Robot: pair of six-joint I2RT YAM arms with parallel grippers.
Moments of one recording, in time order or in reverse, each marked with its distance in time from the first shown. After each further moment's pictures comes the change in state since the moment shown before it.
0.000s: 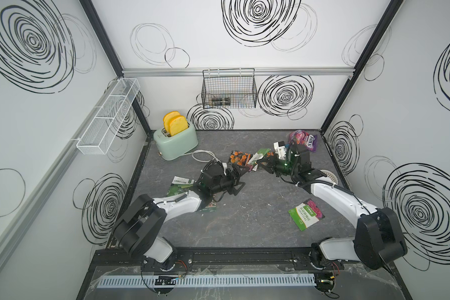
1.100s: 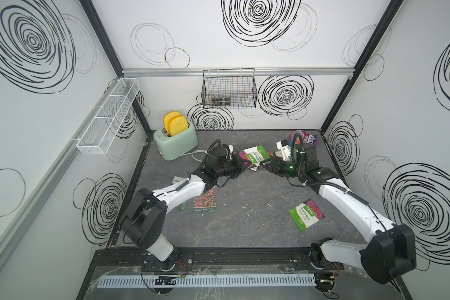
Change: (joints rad) left arm 0.073 0.053 0.351 -0.395 0.091 0.475; right arm -0.009 -0.119 0.133 -0.395 0.063 -0.417
